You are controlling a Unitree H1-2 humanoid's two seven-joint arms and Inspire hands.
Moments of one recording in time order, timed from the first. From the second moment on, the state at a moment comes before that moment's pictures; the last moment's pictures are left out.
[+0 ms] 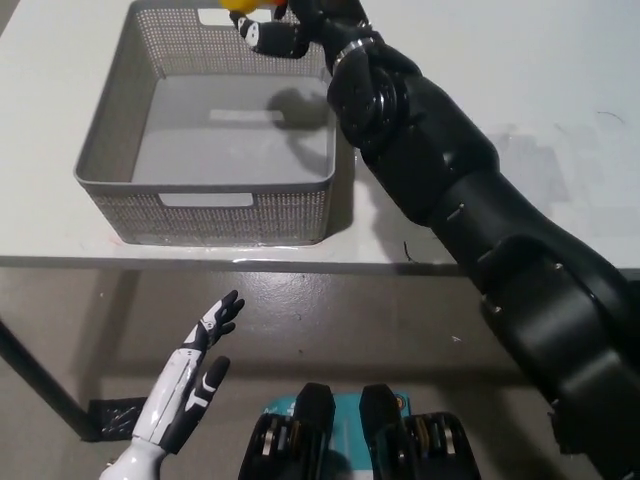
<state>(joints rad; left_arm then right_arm) 0.02 0.16 -0.11 -0.09 0.19 -0.28 -0.09 -1.38 0.06 0.40 1.18 -0.50 -0.05 -0.18</state>
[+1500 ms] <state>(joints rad) -0.01 0.16 -0.12 -0.09 0.20 -0.25 -0.12 -1.06 -0.25 0.25 0.42 -0.47 0.07 0.12</state>
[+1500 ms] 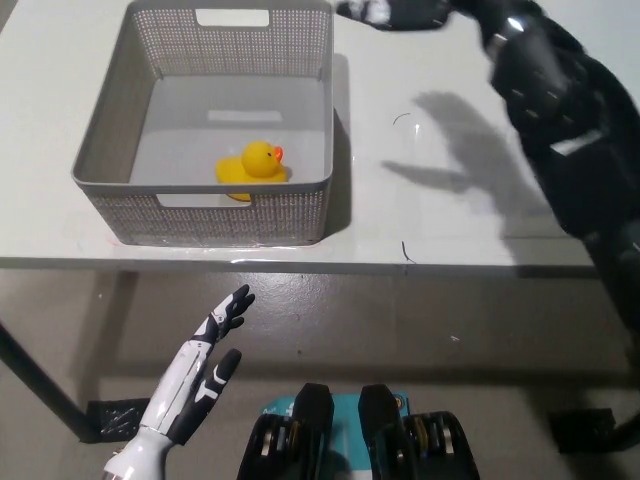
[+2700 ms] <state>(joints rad) -0.01 0.16 -0.09 -0.06 0.20 -0.25 -0.12 -0.02 0.05 0.07 0.10 -0.02 -0.24 0.13</state>
